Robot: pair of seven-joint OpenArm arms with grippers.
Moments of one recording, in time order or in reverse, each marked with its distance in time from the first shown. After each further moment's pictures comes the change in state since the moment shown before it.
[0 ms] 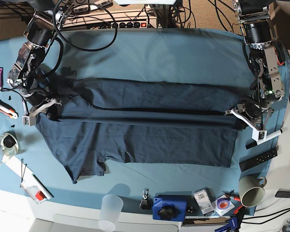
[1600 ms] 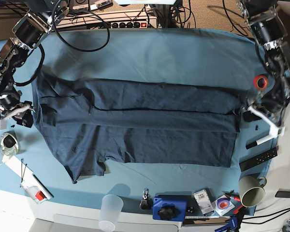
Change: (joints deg) left arm 1.4 -2.4 -12.6 7.0 -14.0 -3.3 24.9; right arm 1.0 2.4 12.0 13.7 8.2 1.6 -14.5
